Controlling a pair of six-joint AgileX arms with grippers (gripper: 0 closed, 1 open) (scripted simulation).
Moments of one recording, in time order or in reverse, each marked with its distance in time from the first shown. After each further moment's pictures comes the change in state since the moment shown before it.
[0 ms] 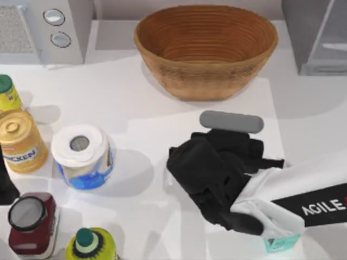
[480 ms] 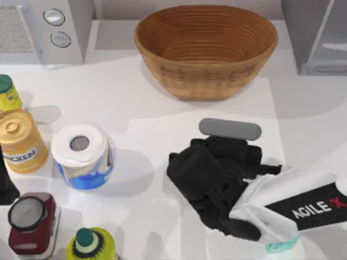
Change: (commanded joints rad) left arm 0.000 0.000 0.000 0.000 0.000 0.000; right arm 0.002 0.062 -0.017 0.078 0.001 0.000
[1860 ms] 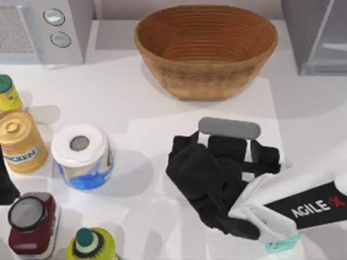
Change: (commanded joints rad) left arm 0.000 0.000 0.000 0.000 0.000 0.000; right arm -0.002 0.001 0.003 0.000 -0.001 -0.002
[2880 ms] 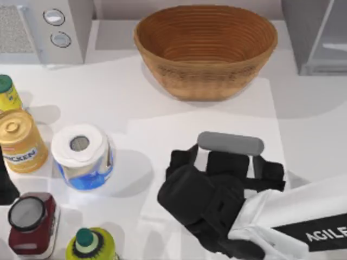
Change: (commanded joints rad) left arm 0.000 0.000 0.000 0.000 0.000 0.000; right arm 0.104 -0.096 -0.027 -0.186 0.070 0.138
